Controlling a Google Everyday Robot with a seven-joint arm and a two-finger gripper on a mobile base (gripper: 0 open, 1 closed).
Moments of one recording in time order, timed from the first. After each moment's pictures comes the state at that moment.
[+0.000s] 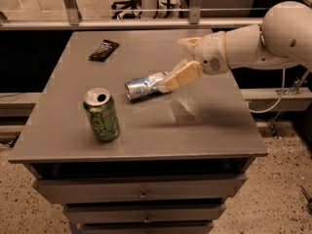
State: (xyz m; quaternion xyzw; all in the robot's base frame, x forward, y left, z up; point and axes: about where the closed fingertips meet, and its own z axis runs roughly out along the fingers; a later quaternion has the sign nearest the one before) arm 0.596 -0.052 0.924 -0.49 0.68 0.29 0.46
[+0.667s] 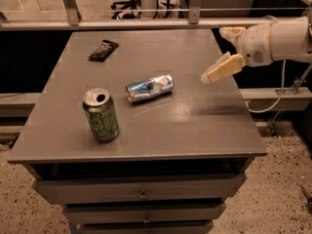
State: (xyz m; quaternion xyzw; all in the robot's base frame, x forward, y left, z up) arm 0.633 -0.168 0.928 -0.50 0.69 0.19 0.49
